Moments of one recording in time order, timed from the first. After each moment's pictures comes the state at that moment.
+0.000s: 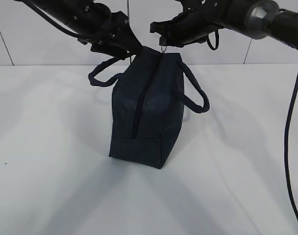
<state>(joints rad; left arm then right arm) -0.31 2.14 -1.94 -0.79 1.04 0.48 0.28 2.42 -2.26 0.40 0.57 -0.10</state>
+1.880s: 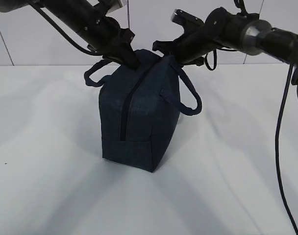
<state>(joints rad) -0.33 2.31 -2.18 -0.70 1.20 0.47 0.25 2.51 -2.27 0.50 0.64 -0.10</state>
